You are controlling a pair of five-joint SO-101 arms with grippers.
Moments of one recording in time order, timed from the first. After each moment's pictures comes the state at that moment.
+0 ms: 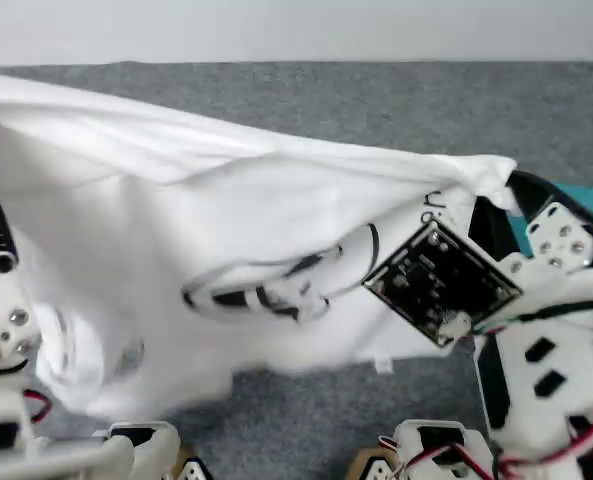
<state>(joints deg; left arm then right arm) -6.3 -19.7 -80.2 97.5 -37.3 -0.7 -38.2 -35.0 100.5 57.5</state>
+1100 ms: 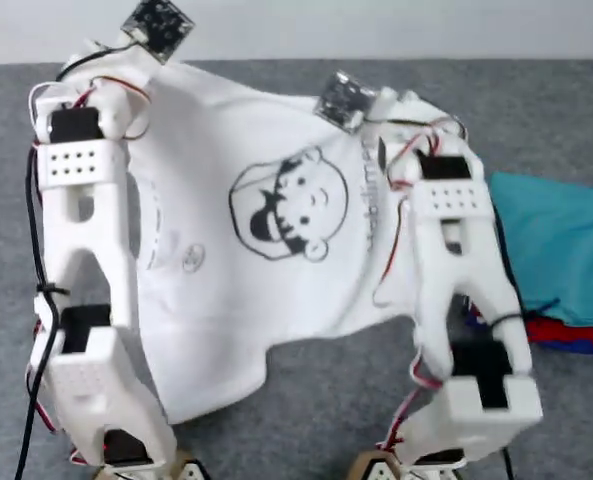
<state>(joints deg) -10.2 24.4 -32.1 52.3 -38.1 -5.7 10.5 -2.3 31.9 62.1</state>
